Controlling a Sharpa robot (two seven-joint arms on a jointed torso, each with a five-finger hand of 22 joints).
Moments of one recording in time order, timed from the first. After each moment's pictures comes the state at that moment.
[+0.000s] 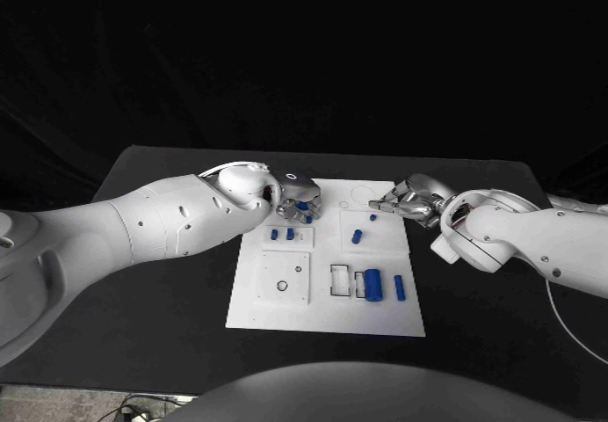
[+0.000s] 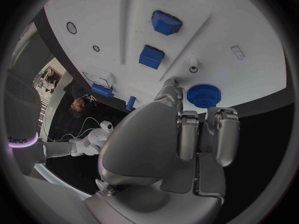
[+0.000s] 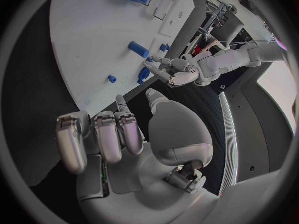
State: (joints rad) left arm 1.25 -0.39 -0.22 1.06 -1.69 -0.06 0.14; left_hand 1.81 -0.01 0.10 0.29 0.05 0.98 0.07 0.08 0.10 1.05 0.03 0.07 0.06 1.46 -0.02 1.58 1.31 0.01 1.47 0.15 1.57 1.31; right arm 1.22 -0.93 -0.20 1.58 -0.92 -0.40 -0.21; right_hand 1.07 0.02 0.11 0.18 0.30 0.87 0.22 0.08 0.14 1.46 0.15 1.57 1.31 1.47 0.09 1.57 1.31 0.01 1.47 0.20 1.57 1.31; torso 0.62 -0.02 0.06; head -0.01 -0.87
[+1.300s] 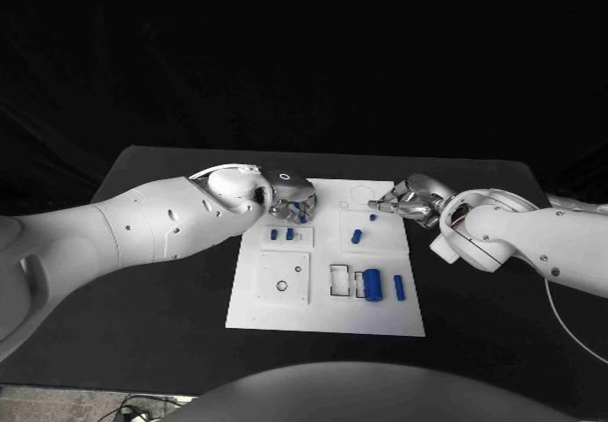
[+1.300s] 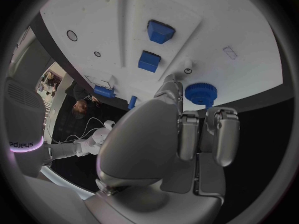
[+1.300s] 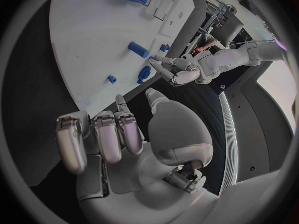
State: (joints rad) left arm 1.25 -0.44 -0.22 1.09 -1.72 -0.12 0.17; left_hand 1.79 -0.02 0.15 0.28 0.04 1.12 0.09 0.13 0.12 1.22 0.04 0.10 0.07 1.46 -0.01 1.58 1.31 0.01 1.47 0.15 1.57 1.31; right arm 1.22 -0.93 -0.20 1.58 -0.92 -0.39 -0.21; right_hand 1.07 0.02 0.11 0.18 0.30 0.87 0.22 0.08 0.14 1.46 0.15 1.57 1.31 1.47 0.09 1.57 1.31 0.01 1.47 0.20 1.57 1.31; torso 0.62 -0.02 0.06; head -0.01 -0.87
